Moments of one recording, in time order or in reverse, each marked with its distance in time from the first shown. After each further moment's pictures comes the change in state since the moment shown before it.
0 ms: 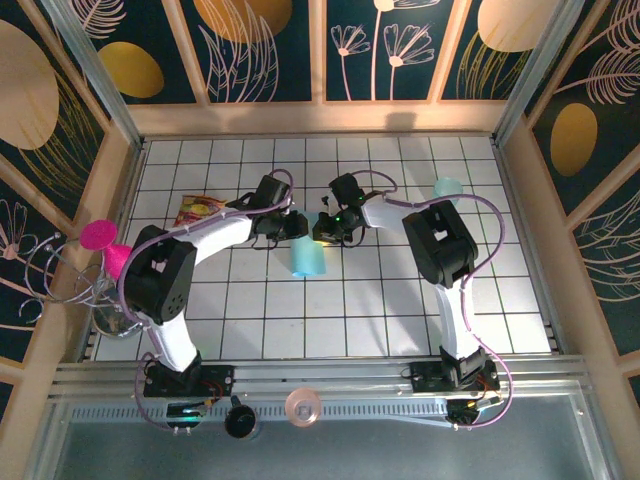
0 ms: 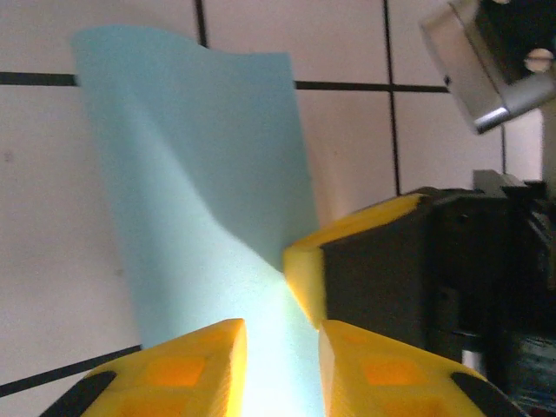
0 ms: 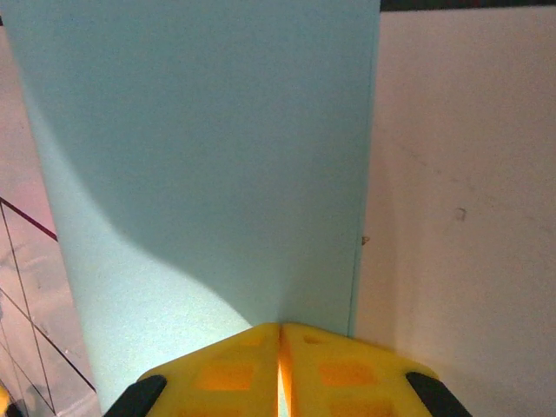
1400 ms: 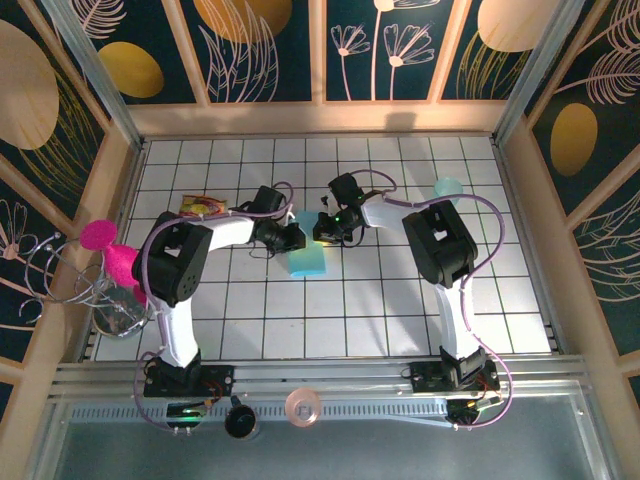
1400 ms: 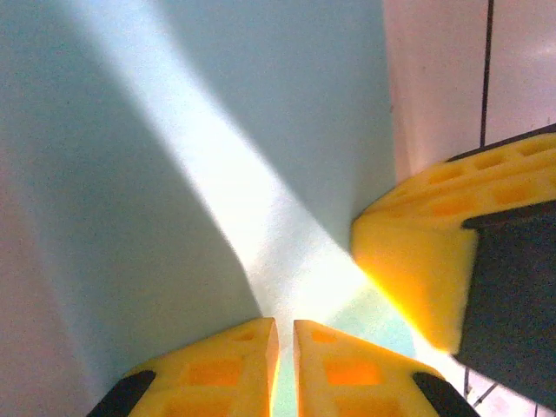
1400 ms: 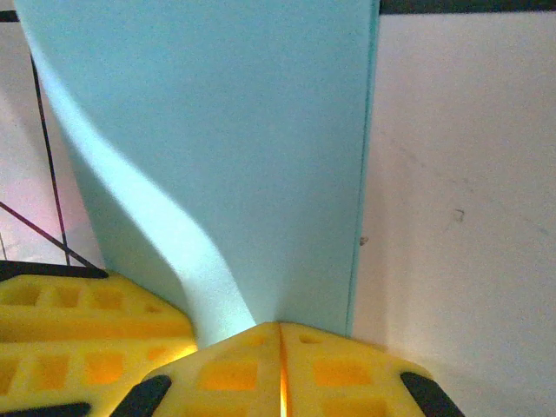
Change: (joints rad) left arm 0.074 0.134 -0.063 0.071 0.190 0.077; right arm 0.001 0.008 0.000 -0.018 0.021 -0.014
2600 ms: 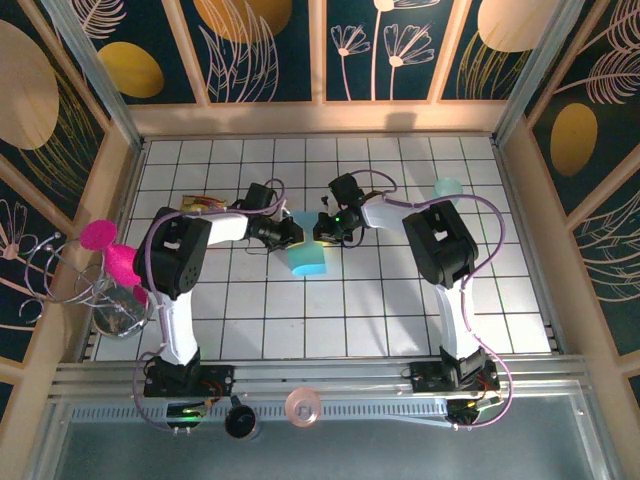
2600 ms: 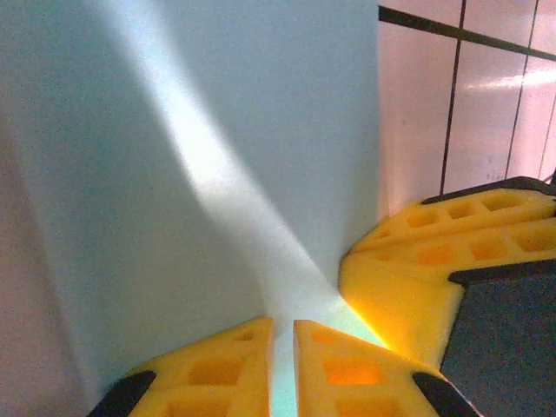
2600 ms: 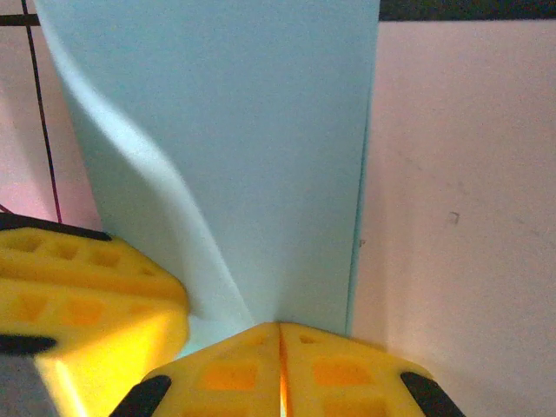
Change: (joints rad) left arm 0.069 0.056 0.014 0.085 0.151 -0.069; right arm 0.001 0.003 -0.011 0.016 0.007 0.000
